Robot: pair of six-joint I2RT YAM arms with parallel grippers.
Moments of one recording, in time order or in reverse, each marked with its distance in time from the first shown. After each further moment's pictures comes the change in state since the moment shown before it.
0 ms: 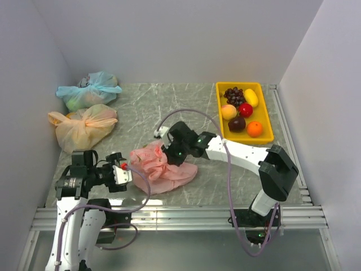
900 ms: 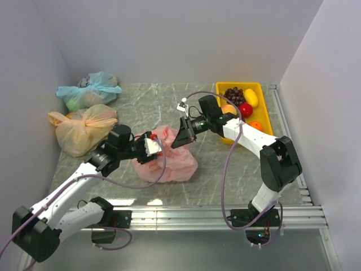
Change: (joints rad) left arm -0.584 0.402 0.043 0.768 -0.288 -0.576; right arm -0.420 0.044 0.049 0.189 -0.941 0.477
